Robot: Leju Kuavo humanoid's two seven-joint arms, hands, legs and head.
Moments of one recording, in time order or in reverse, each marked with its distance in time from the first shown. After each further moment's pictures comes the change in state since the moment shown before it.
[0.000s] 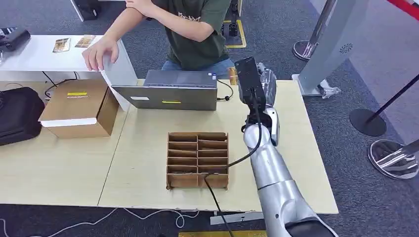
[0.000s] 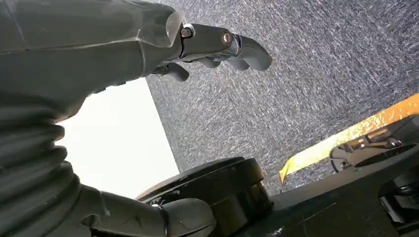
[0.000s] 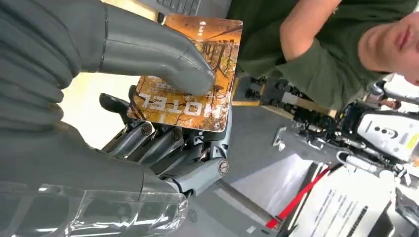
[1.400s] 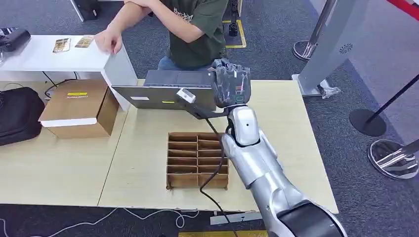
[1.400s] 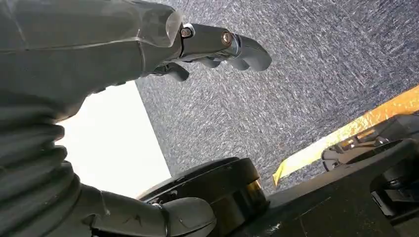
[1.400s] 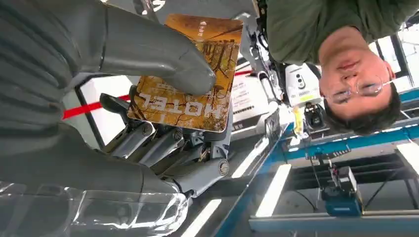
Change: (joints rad) left arm 0.008 -0.001 0.019 0.000 -0.043 -0.014 -0.056; right arm -0.127 -0.003 0.175 0.298 0.805 -0.217 0.022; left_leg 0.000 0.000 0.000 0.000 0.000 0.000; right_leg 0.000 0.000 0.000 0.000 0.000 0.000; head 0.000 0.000
